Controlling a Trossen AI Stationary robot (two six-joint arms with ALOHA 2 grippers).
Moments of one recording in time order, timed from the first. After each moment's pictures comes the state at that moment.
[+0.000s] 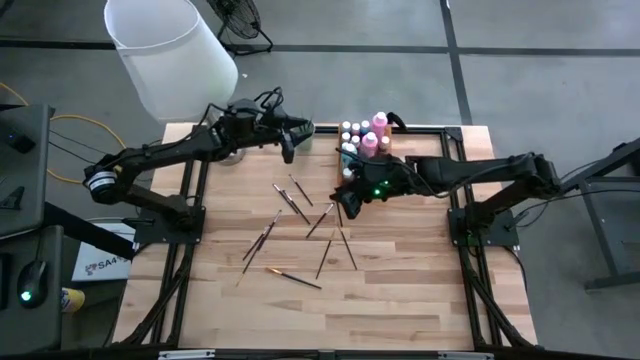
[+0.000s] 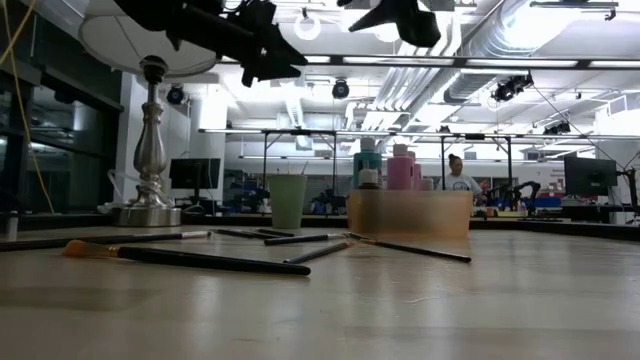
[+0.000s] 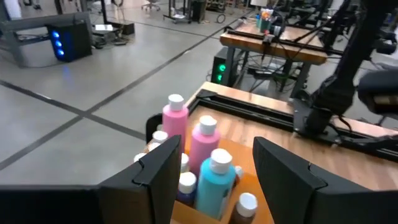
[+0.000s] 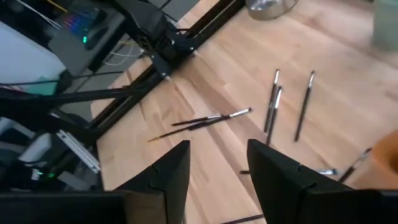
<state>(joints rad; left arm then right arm) 0.52 1.30 0.99 0.18 0.18 -0.06 0.02 1.43 1.31 -0.44 0.10 0.74</state>
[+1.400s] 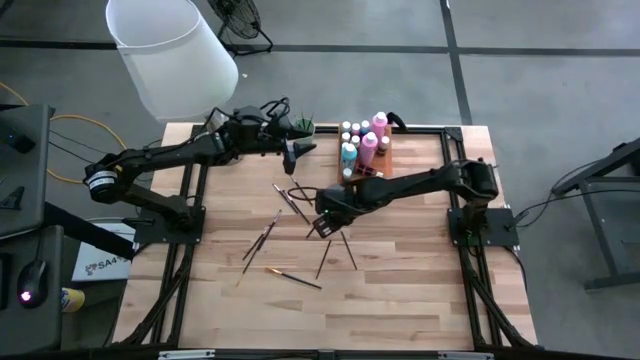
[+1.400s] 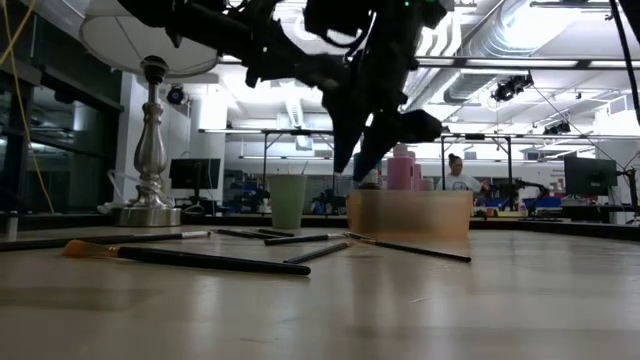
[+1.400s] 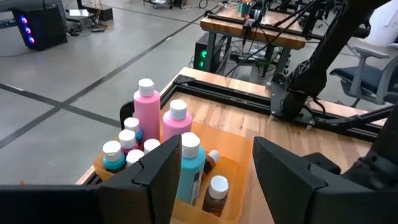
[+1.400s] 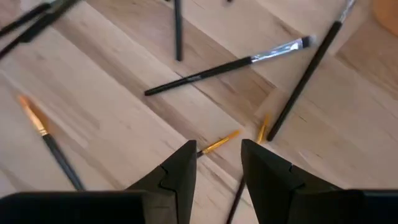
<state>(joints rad) 0.46 1.30 0.99 0.13 0.19 -0.06 0.02 1.91 1.46 -0.74 0.01 0.99</state>
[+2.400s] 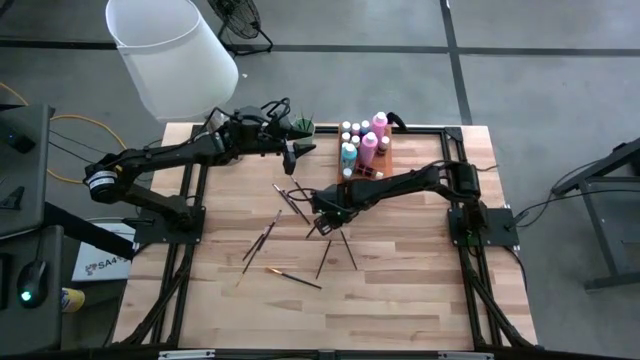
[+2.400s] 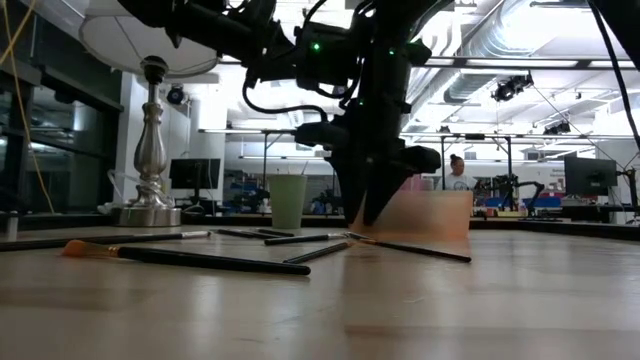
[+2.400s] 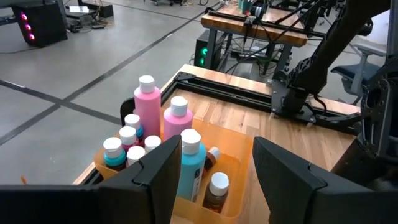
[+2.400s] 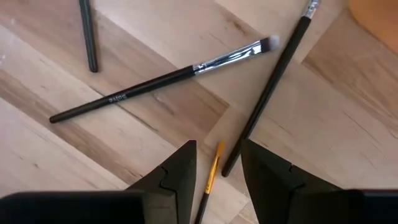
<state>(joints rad) 0.46 1.30 0.99 0.12 0.19 -0.06 -0.02 2.04 1.46 -0.76 0.05 0.97</state>
